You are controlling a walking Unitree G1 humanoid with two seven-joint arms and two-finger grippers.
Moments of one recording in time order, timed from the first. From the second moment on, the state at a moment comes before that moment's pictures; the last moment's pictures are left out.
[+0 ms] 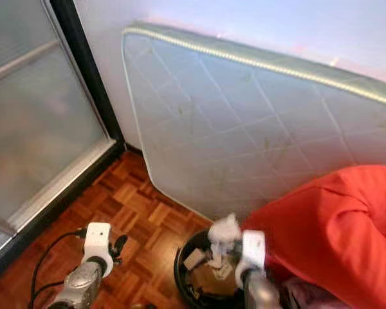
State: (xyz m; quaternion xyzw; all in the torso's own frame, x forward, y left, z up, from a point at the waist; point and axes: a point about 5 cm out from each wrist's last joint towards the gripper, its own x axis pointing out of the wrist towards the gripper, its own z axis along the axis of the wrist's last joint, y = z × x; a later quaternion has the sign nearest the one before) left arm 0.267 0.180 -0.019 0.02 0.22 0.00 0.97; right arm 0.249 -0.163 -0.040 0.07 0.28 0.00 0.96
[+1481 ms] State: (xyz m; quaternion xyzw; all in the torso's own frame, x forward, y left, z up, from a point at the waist) left arm 0.274 0.168 -0.011 0.02 0.19 -0.02 0.98; right arm 0.234 -0.183 -0.051 0.01 0.33 -0.04 0.94
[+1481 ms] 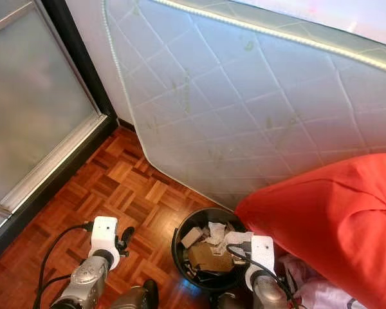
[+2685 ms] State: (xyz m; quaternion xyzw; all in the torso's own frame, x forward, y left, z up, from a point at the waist) left arm 0.280 0.166 -0.005 0.02 0.18 -0.03 0.98; right arm 0.232 -0.176 -0.054 -0.02 0.34 -0.02 0.94
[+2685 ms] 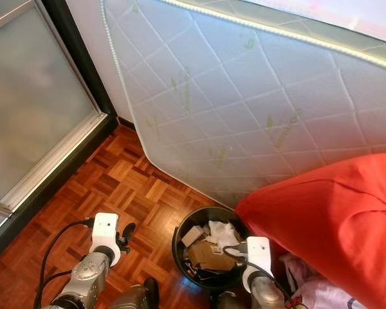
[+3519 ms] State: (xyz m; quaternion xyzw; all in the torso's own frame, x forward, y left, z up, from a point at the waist) left arm 0.280 0.166 -0.006 0.02 0.18 -0.03 0.98; right arm 0.213 -0.170 -0.067 -0.10 0.38 0.03 0.92
